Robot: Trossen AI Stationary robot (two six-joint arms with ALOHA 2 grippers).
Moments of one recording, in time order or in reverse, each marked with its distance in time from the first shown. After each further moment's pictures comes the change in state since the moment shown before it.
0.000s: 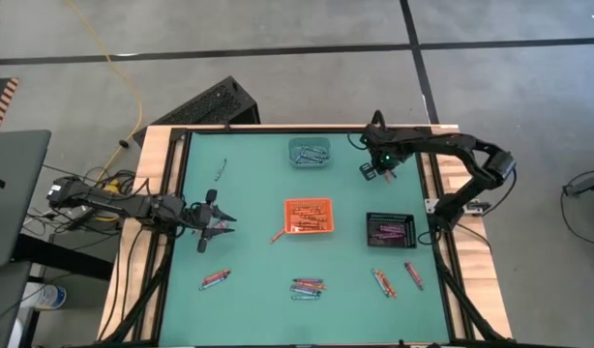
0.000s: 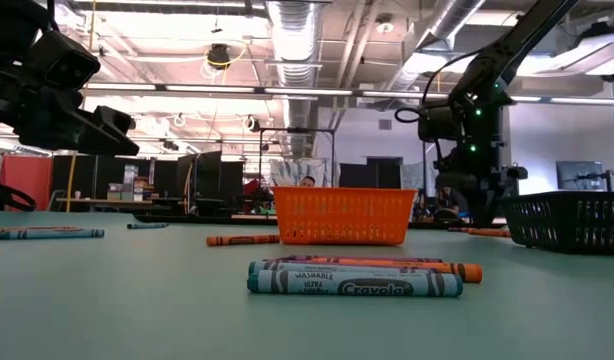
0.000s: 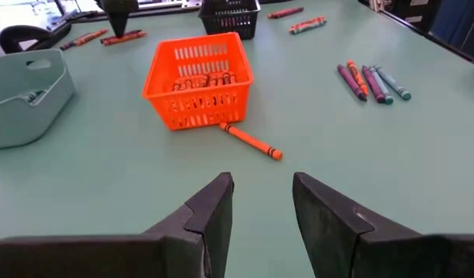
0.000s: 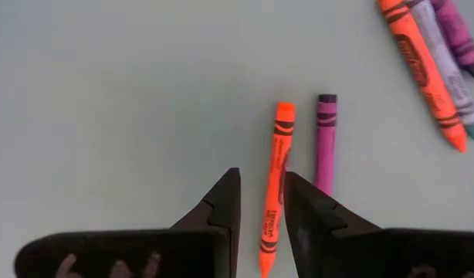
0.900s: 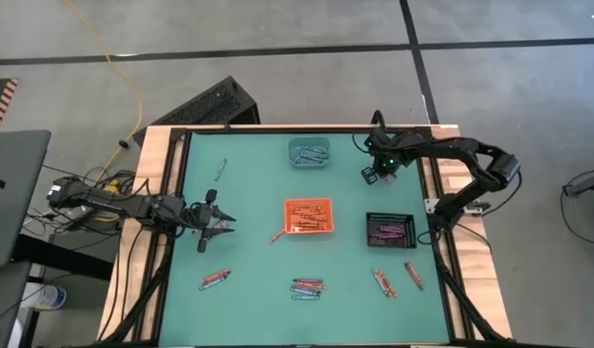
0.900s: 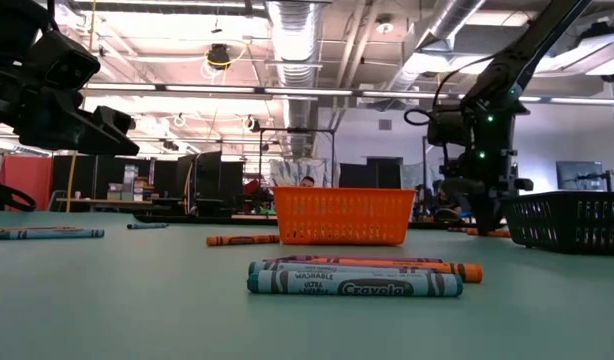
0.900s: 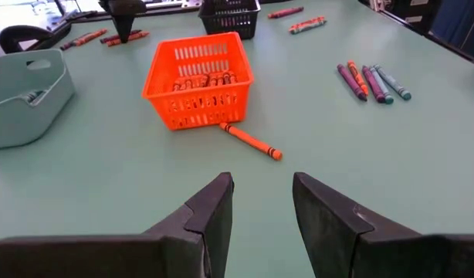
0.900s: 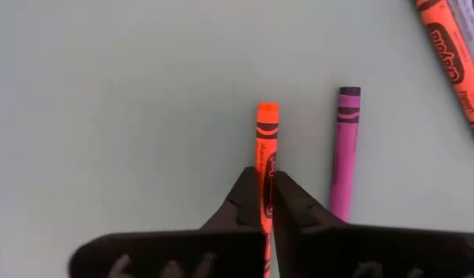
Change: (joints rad) left arm 0.000 0.000 0.000 -0.001 0.000 0.000; right arm 0.002 -0.005 -0.123 0.146 -0.082 -0.037
